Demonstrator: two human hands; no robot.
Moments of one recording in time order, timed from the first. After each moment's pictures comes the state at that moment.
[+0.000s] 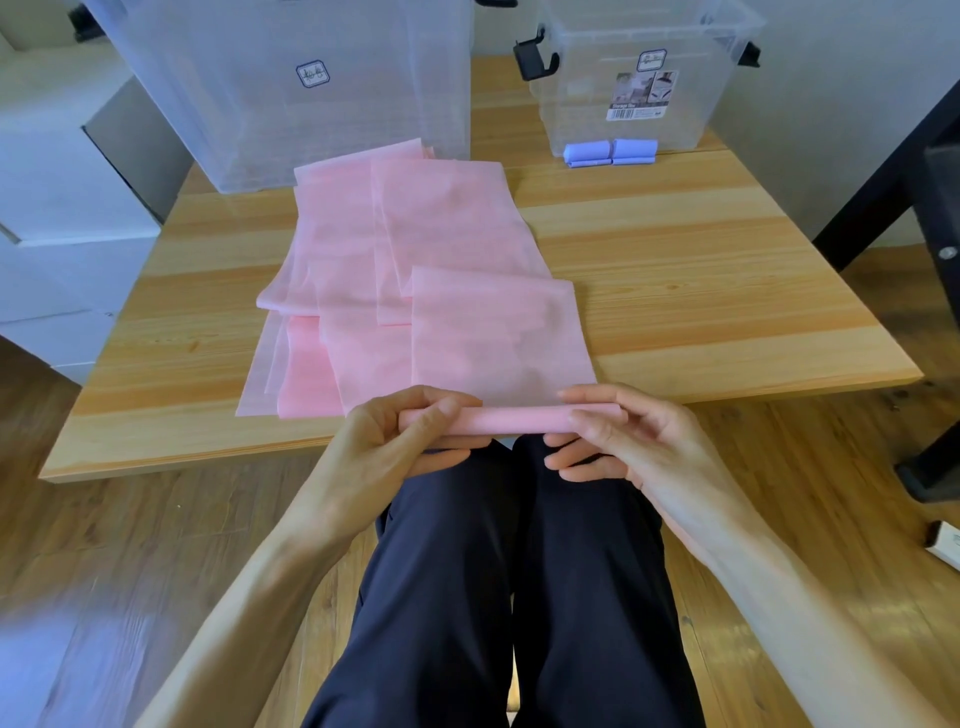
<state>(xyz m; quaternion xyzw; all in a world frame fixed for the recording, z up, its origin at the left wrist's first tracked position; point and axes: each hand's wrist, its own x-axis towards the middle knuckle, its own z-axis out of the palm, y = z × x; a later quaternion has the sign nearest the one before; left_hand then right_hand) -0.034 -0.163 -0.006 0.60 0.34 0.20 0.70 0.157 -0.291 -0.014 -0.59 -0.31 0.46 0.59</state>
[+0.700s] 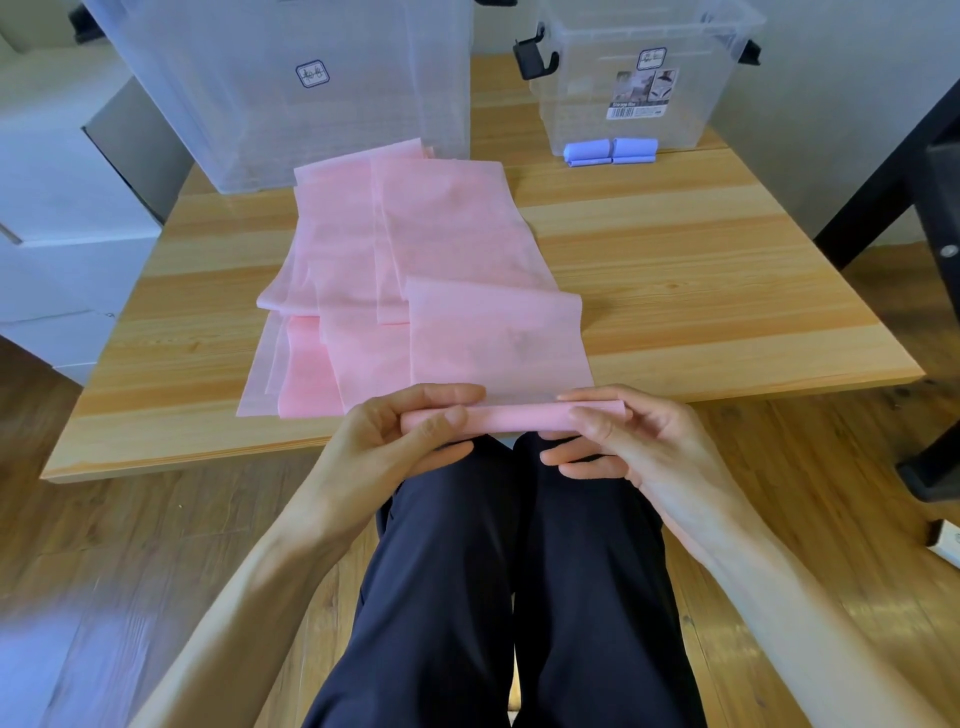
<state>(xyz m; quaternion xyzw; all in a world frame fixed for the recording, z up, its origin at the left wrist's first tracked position) -0.035 -0.161 -0.010 0.57 0.33 0.21 0.72 0.156 -0.290 -0.014 -0.58 -0.30 0.47 0.60</state>
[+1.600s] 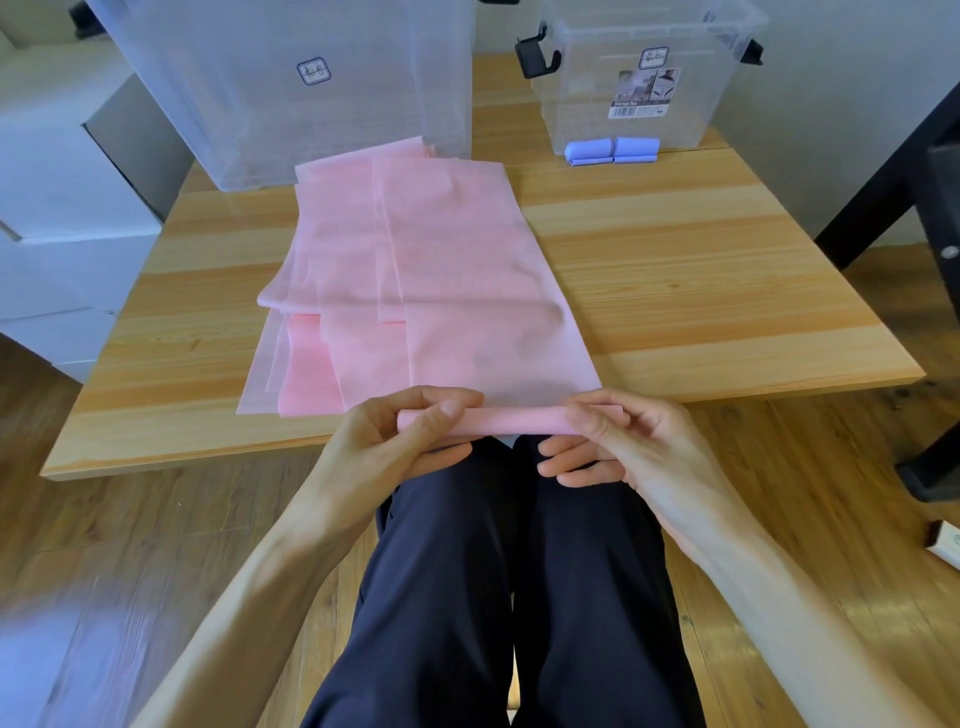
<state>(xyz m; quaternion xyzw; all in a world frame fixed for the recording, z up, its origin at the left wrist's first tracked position) -0.034 -0.163 -0.006 0.56 0.36 0.21 0.72 0.151 -0.287 -0.011 -0.59 -0.29 0.47 0.59</state>
